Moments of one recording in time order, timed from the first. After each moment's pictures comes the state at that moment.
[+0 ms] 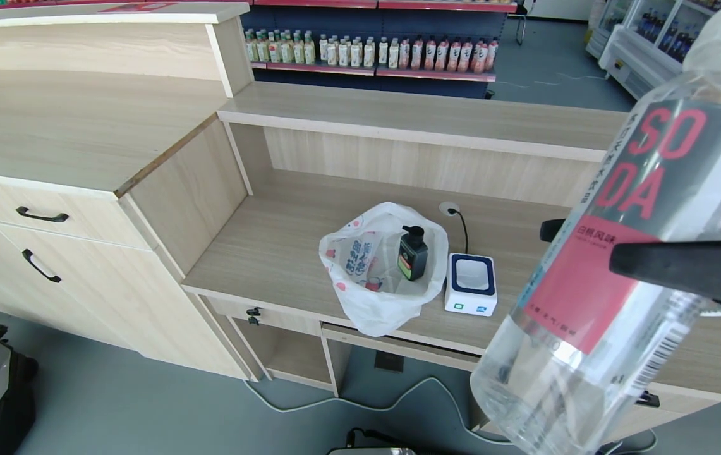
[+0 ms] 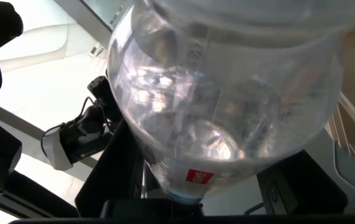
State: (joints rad) left arm 0.00 0.00 0.00 -0.04 -0.01 -0.14; right arm 0.63 1.20 -0.86 -0.41 0.79 0.32
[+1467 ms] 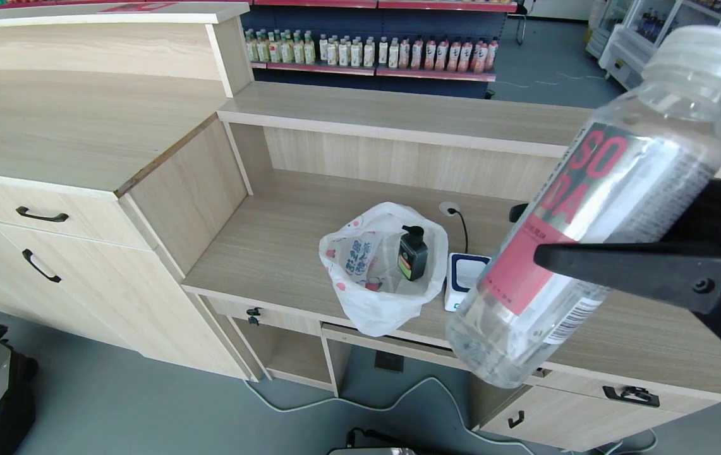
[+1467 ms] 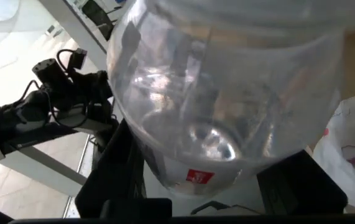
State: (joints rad) left arm 0.00 0.00 0.00 -0.04 -0.01 -0.14; right arm 0.57 1.27 -0.86 -0.43 0.77 0.03
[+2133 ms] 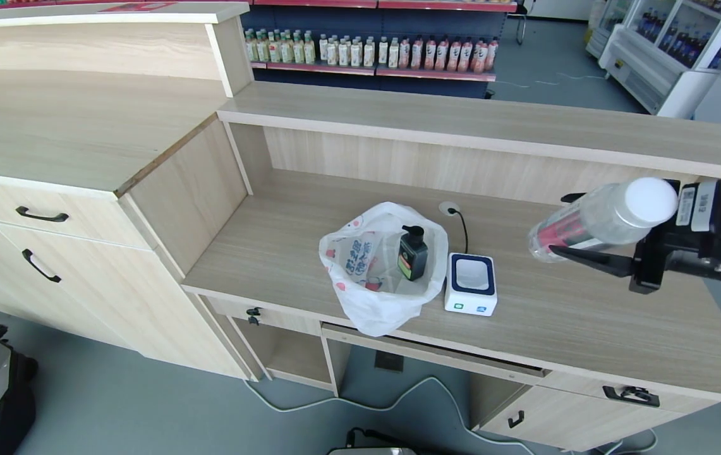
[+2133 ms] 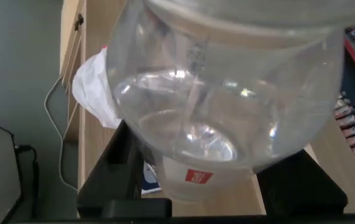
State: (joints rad) left arm 0.00 0.00 0.00 -0.04 -0.01 -0.14; right arm 0.01 1.51 -0.78 -0.59 0.92 -1.07
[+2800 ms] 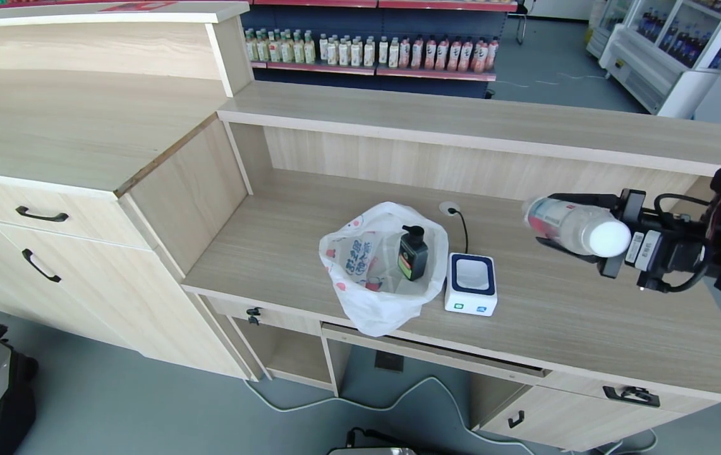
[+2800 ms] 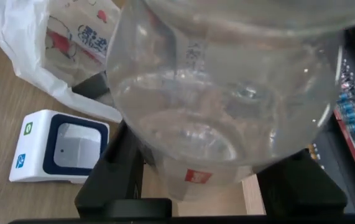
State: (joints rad) left arm 0.00 0.00 0.00 -0.04 -0.01 -0.14; right arm -0.10 1.81 -0.85 -0.93 1.08 -1.39
